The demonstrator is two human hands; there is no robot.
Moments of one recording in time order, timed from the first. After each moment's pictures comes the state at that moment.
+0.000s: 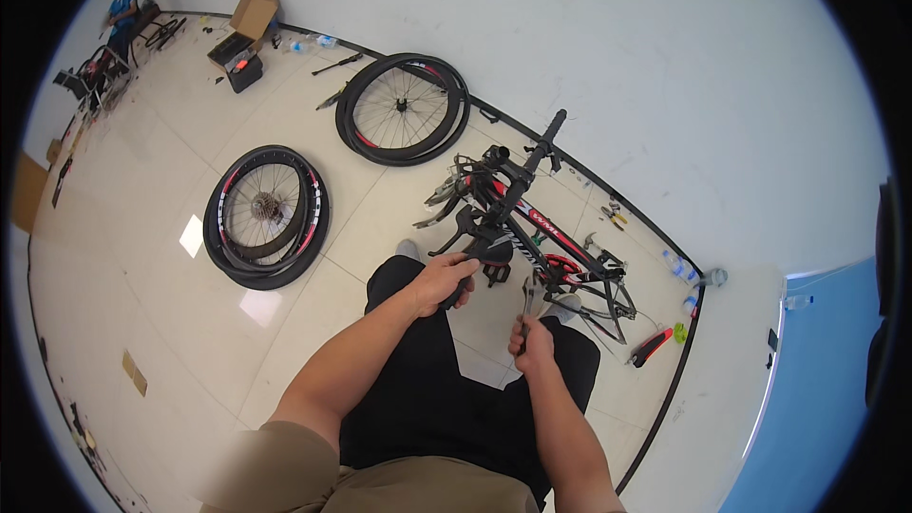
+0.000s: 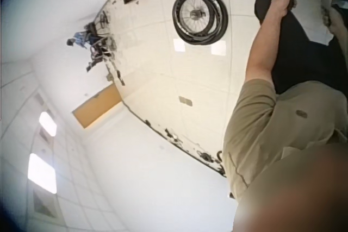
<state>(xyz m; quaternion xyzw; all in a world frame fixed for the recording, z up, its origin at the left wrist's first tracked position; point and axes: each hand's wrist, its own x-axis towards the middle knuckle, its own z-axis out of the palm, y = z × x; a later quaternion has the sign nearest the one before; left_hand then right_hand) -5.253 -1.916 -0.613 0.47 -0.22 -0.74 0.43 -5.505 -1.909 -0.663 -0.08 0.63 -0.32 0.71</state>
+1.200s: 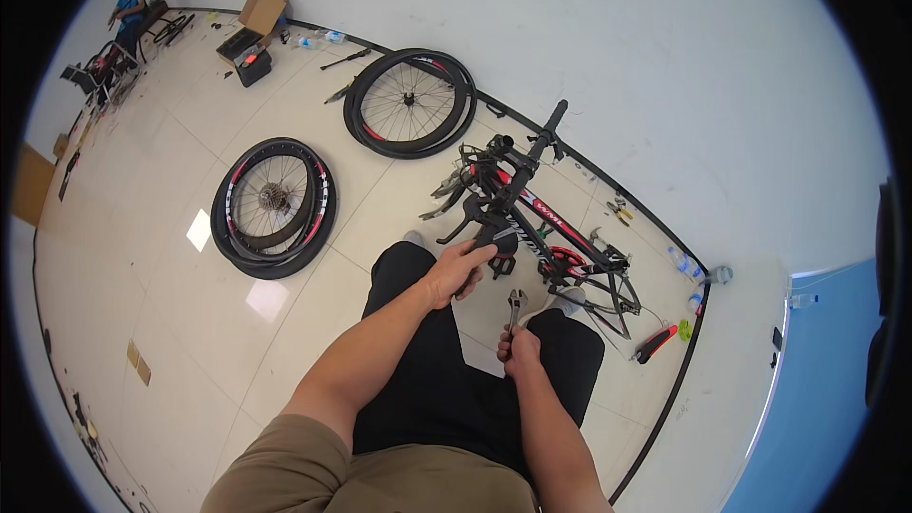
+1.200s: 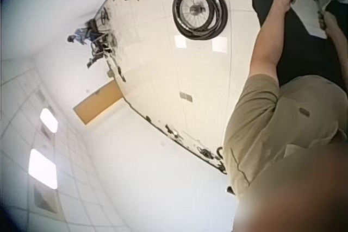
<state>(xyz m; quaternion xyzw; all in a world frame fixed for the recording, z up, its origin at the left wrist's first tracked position) -5.274 -1.909 -0.602 0.49 -0.22 -0.72 0.44 -5.505 -1.869 -0.698 -0.09 0.69 -0.26 0.67</state>
